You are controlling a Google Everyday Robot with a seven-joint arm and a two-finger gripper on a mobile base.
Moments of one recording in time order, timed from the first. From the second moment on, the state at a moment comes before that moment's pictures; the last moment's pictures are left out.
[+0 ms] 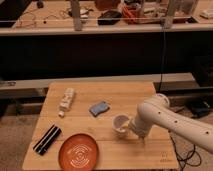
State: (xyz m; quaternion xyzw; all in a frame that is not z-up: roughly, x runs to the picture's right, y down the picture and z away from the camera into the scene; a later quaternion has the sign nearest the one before) arm 0.145 0.246 0.725 -0.28 -0.23 -0.36 0.86
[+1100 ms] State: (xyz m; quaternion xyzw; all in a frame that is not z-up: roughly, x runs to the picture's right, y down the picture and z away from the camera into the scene) arm 0.143 0.253 0.725 -0.28 -0.23 -0.35 0.86
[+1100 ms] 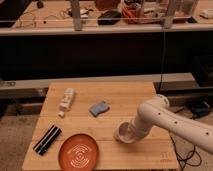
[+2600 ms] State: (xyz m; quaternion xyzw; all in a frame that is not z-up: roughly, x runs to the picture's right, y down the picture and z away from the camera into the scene) arm 0.142 0.234 0.702 -0.28 -0.24 -0.34 0.87
